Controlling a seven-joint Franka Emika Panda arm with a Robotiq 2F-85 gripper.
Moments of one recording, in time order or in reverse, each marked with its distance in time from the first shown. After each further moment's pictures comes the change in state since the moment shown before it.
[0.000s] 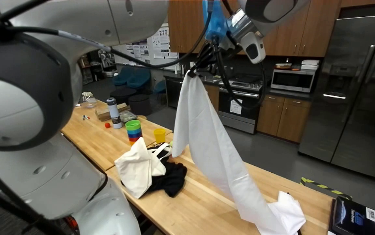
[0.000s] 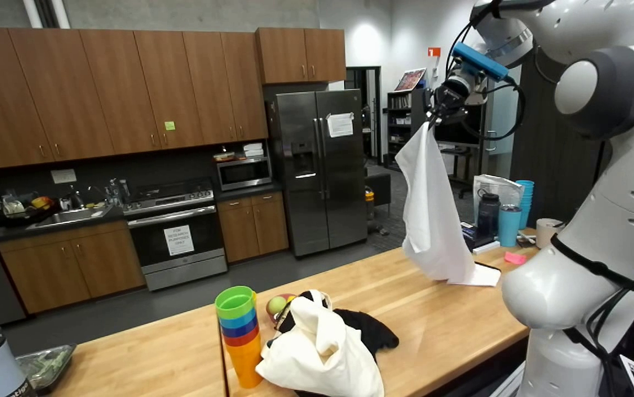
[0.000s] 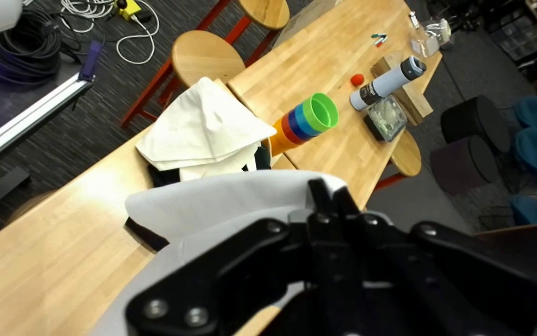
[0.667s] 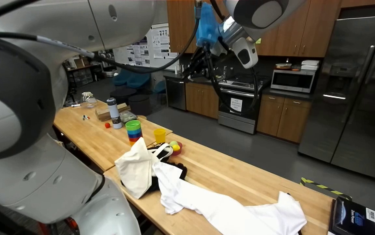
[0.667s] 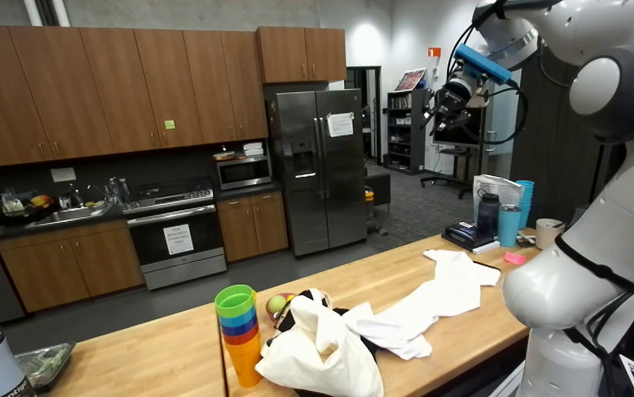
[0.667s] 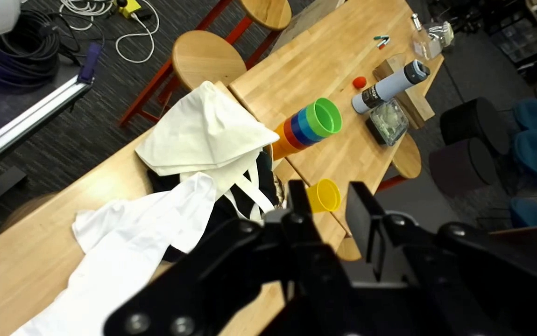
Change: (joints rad) arm 0.003 -0.060 0.011 -0.077 -0.010 0.031 -0.010
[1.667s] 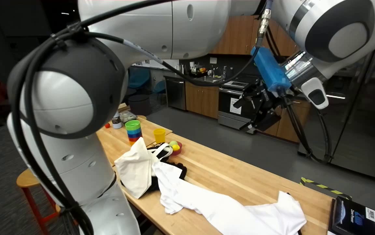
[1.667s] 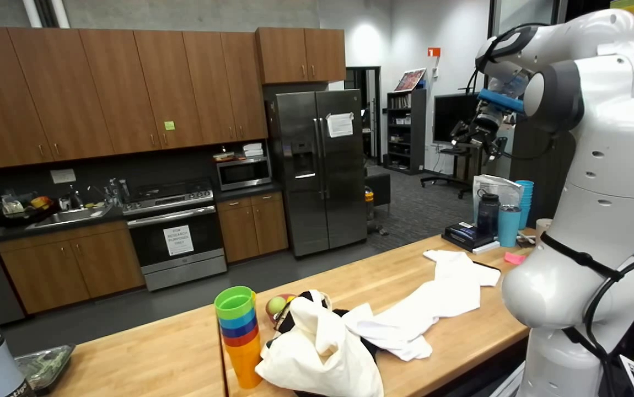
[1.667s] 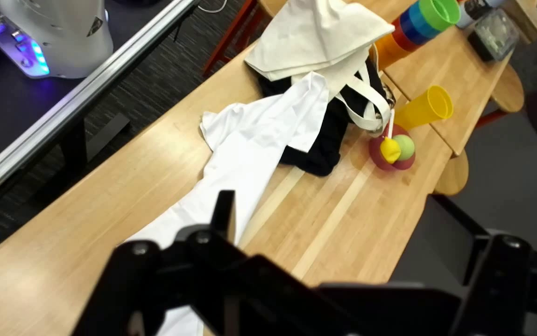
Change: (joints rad) arm -0.017 0.281 -0.197 0.135 -0.305 0.009 -0.304
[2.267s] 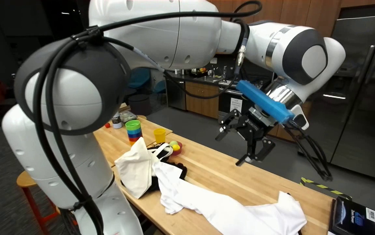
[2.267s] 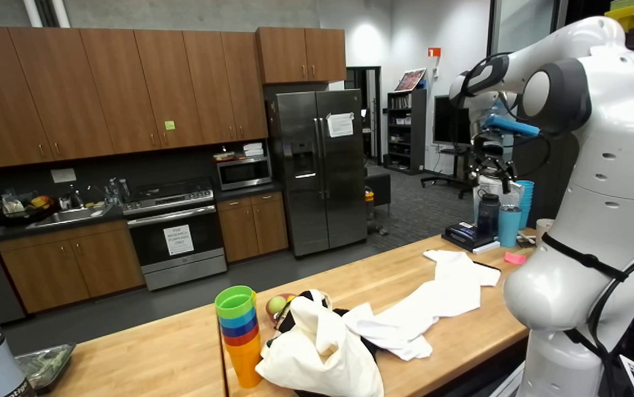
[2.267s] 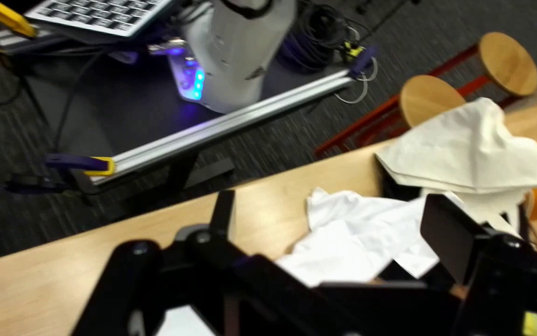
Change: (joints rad) arm 0.060 -0.023 0.063 -0.160 -0.391 -0.039 -0.436
